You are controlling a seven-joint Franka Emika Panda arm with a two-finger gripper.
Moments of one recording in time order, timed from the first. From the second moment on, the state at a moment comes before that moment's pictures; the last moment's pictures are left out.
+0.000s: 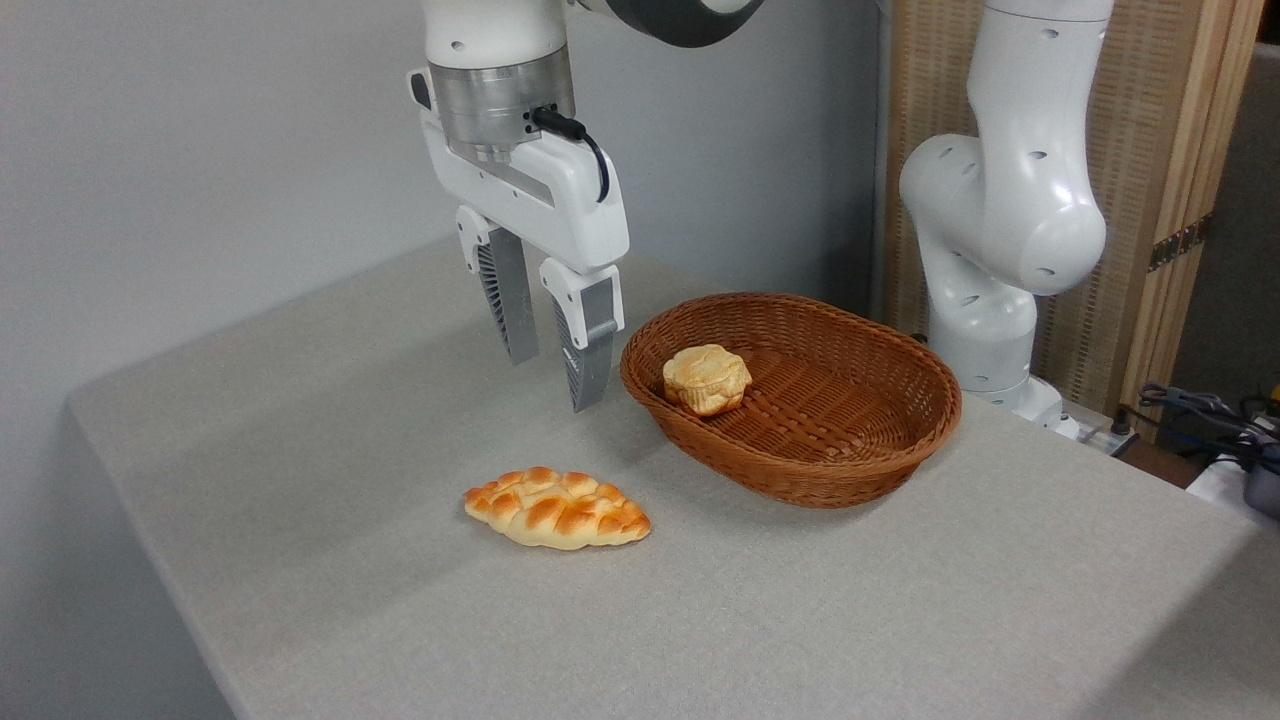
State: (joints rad) arm -0.38 -0.17 0.28 -1.90 0.00 1.77 0.71
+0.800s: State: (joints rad) arm -0.38 -0.17 0.28 -1.90 0.00 1.74 0.71
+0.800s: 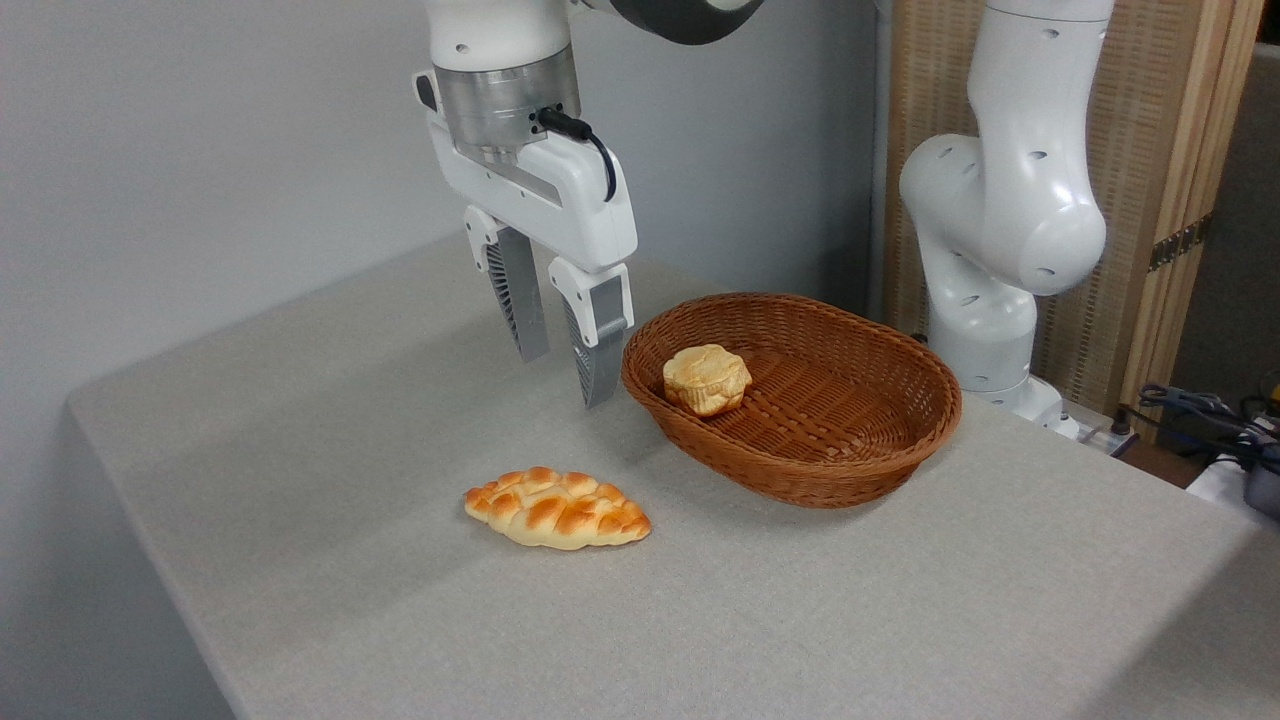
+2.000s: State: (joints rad) arm -0.38 -0.17 0.29 -1.90 0.00 1.73 0.71
